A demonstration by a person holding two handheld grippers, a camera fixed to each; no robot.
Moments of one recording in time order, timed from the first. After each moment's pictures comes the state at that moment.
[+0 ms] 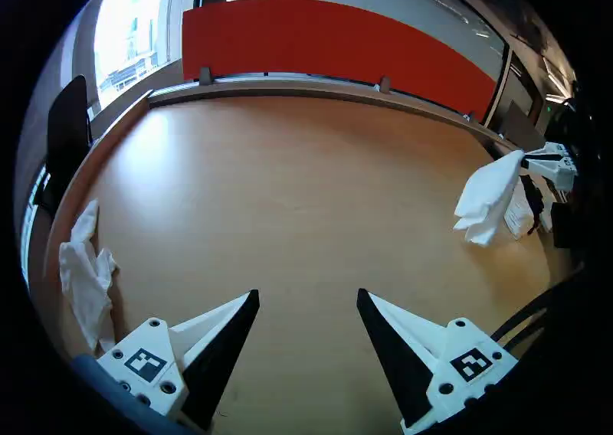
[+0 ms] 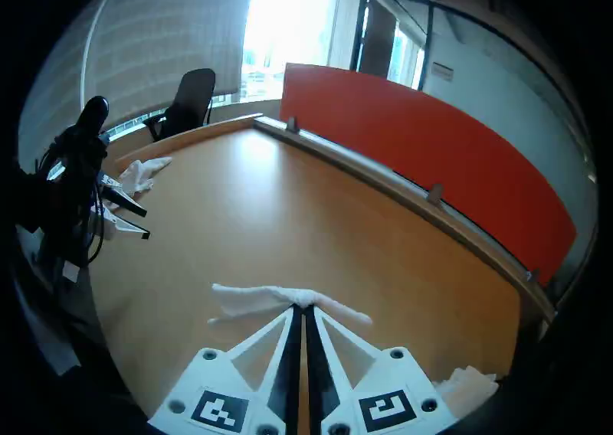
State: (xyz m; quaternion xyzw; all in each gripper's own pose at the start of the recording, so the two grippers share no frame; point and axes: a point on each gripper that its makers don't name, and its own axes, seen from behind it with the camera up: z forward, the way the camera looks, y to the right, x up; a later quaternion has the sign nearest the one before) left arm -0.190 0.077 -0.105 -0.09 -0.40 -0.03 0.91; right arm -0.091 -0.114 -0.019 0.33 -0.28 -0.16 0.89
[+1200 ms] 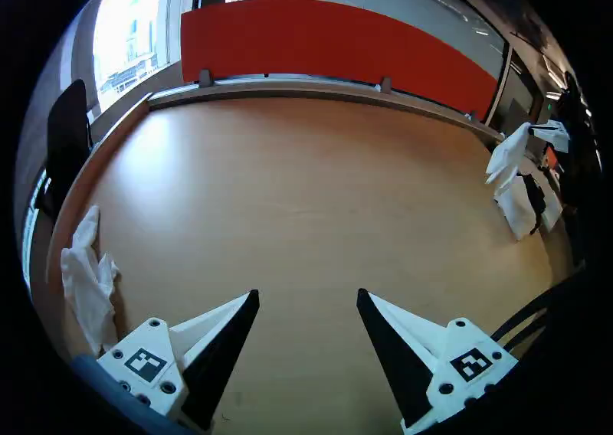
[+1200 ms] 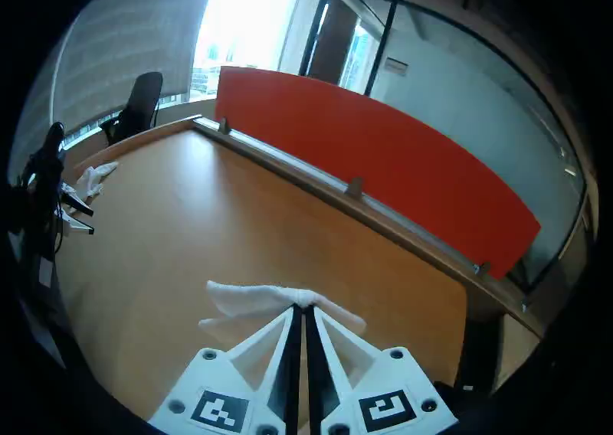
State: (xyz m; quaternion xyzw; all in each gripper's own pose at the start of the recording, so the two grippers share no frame) left arm -0.187 0.078 -0.099 -0.09 -0.40 -0.02 0.91; right arm -0.042 0.031 0.055 0.24 -0.28 -0.18 0.91
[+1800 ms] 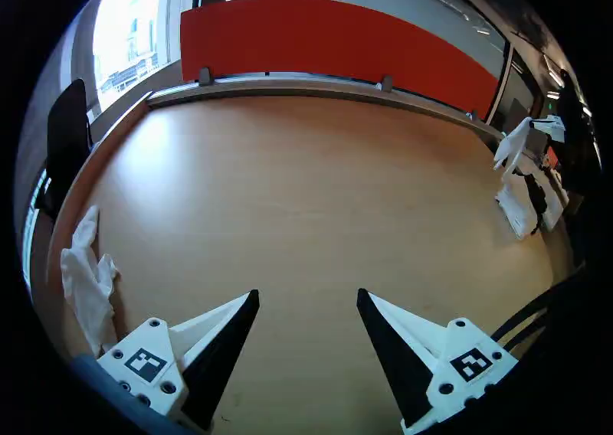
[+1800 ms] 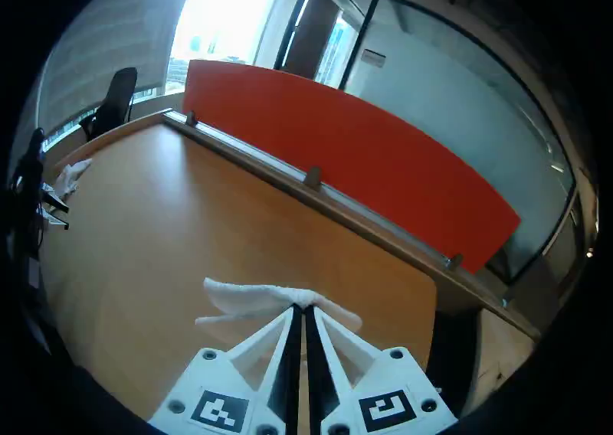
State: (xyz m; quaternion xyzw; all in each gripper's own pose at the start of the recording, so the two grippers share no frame) left arm -0.189 0.078 -0.095 -0.09 -0.41 -0.02 0.91; right arm -0.031 0.105 0.090 0.18 -0.29 -0.20 0.92
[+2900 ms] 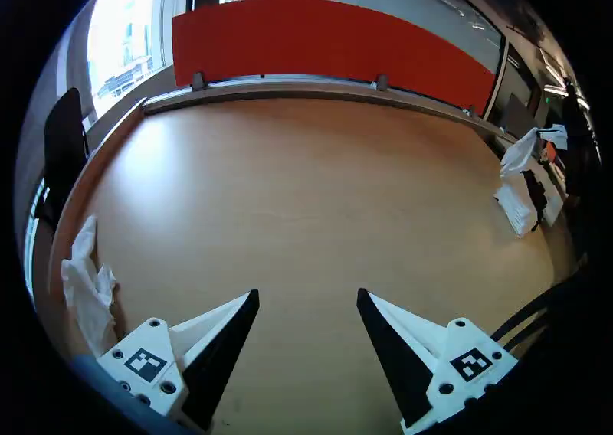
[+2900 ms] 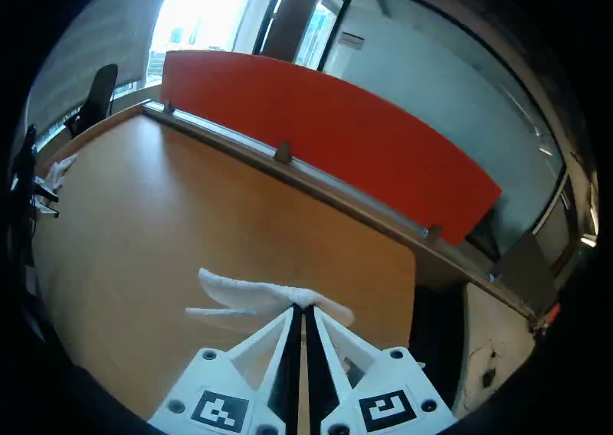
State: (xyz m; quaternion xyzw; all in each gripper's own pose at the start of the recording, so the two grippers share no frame) left arm -0.186 0.086 -0.086 -0.10 -0.41 -0.01 0.91; right arm -0.047 0.173 0.064 0.14 -0.33 -0.19 0.92
